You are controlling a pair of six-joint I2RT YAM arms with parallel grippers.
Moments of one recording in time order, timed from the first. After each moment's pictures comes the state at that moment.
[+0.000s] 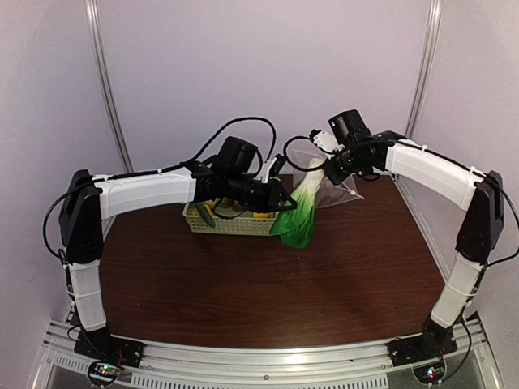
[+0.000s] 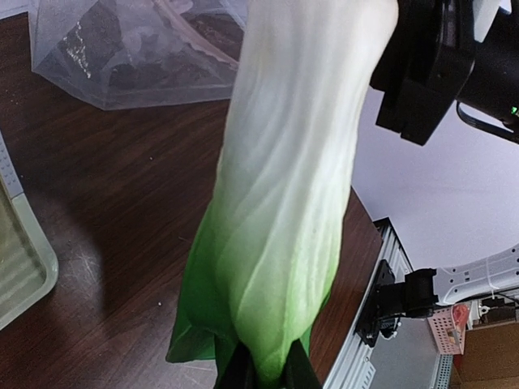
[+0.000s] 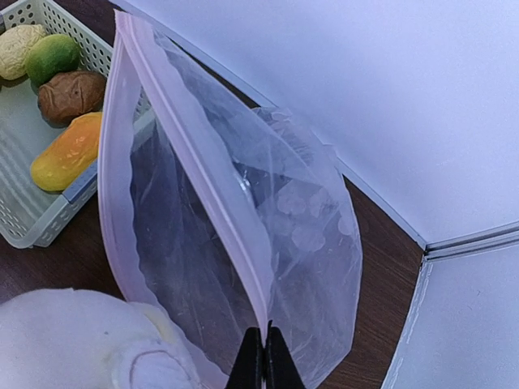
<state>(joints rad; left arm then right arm) -0.84 1.96 1.64 -0.25 0.47 -0.56 0.55 1.77 1.66 -0.64 0.33 -0.28</state>
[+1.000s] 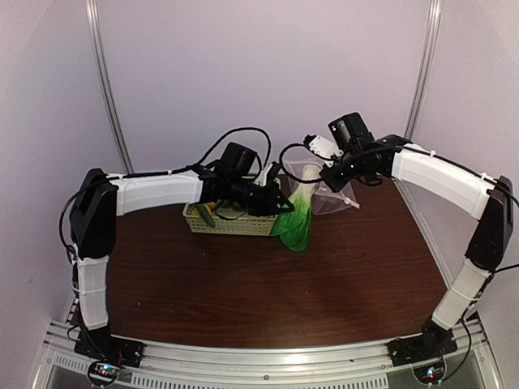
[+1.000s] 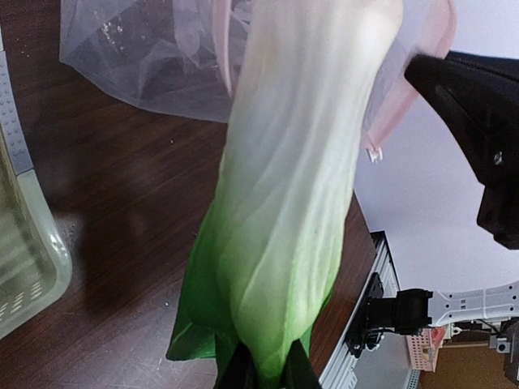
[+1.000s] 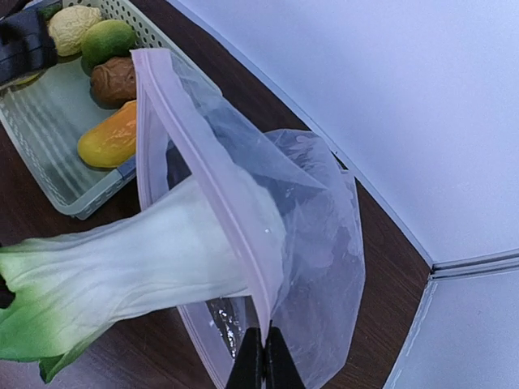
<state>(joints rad) -0.79 2.05 1.66 -0.22 0.53 -0.67 0.61 1.69 1.59 -0.64 0.31 -0.33</state>
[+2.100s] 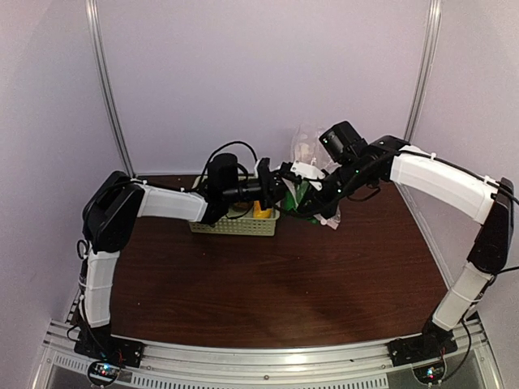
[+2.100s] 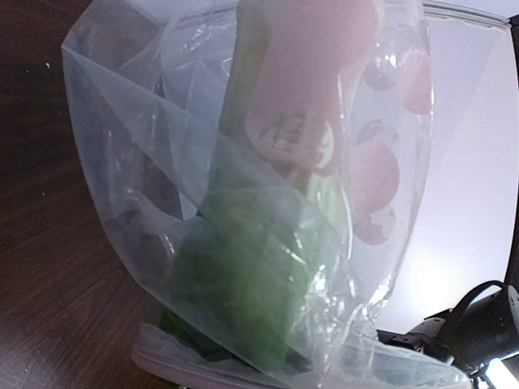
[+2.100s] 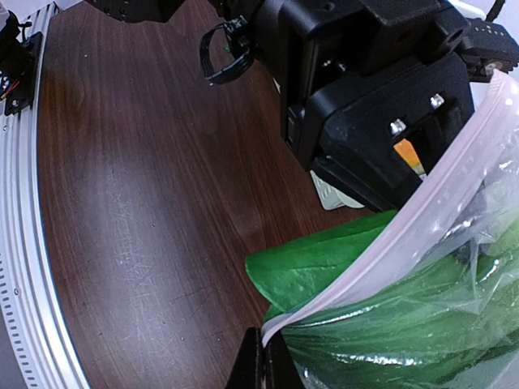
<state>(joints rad) -0.72 2.17 1.49 0.70 0.67 -1.46 0.69 1.66 1.59 -0.85 -0.28 -0.44</state>
